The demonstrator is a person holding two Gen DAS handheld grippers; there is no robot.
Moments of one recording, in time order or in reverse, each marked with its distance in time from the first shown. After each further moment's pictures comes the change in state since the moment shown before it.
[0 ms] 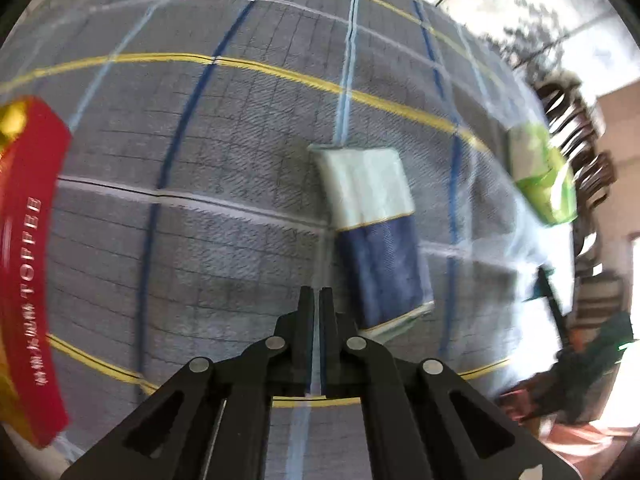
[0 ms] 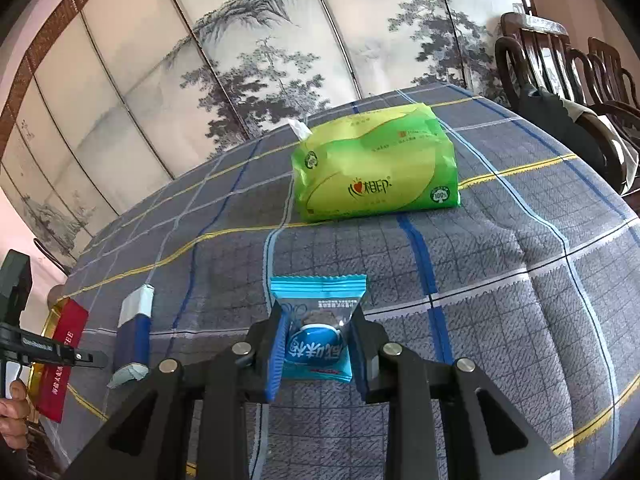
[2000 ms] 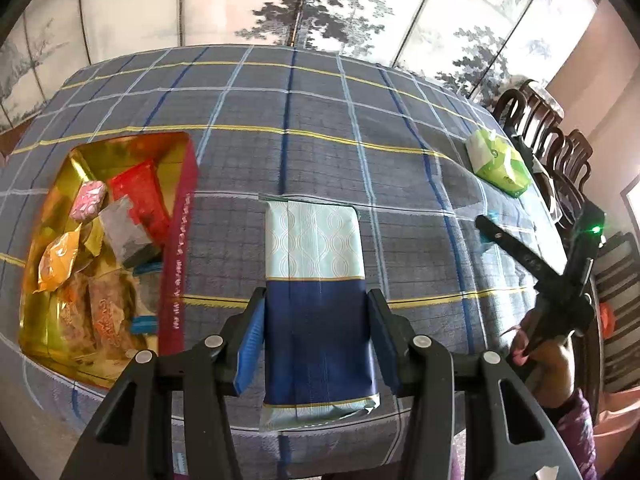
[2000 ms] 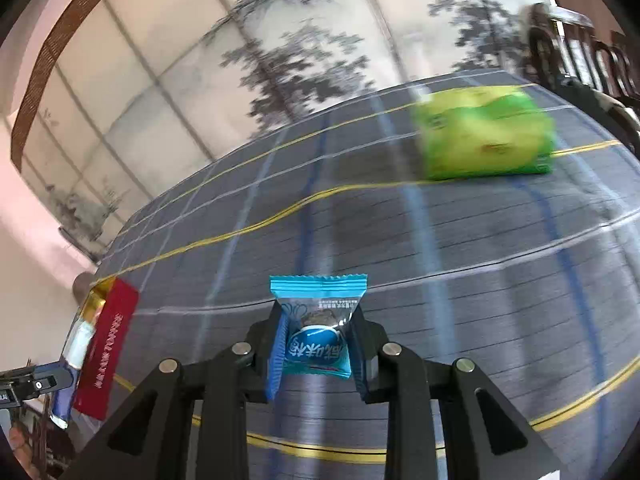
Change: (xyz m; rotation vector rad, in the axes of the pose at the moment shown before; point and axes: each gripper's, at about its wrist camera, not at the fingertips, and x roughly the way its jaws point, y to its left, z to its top) left arm -0.093 0.041 -0.087 0.211 -0.306 0.071; right arm -0.001 0.104 -0.032 -0.018 0.060 0.117
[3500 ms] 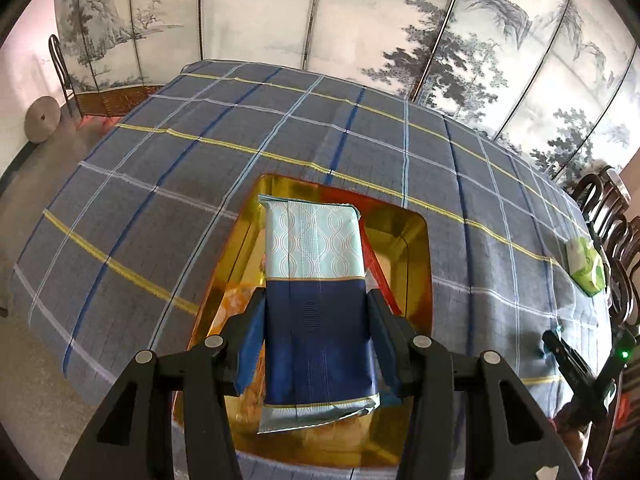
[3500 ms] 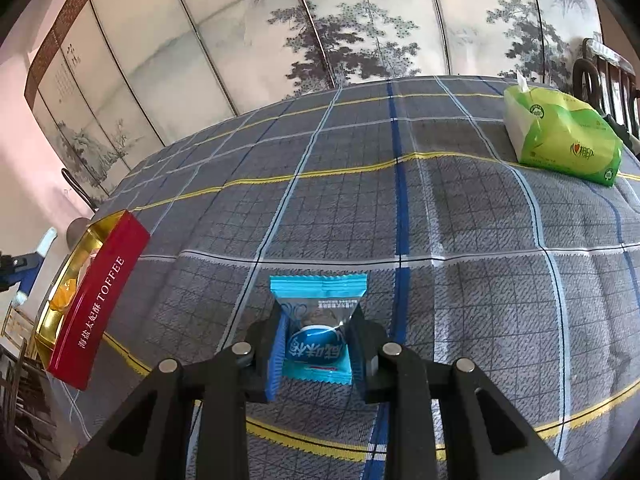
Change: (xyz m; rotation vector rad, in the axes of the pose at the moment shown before) left arm -0.033 0.168 0.038 -0.223 -0.132 0.211; right arm 0.038 0.067 -0.029 -0.168 0.073 -0.021
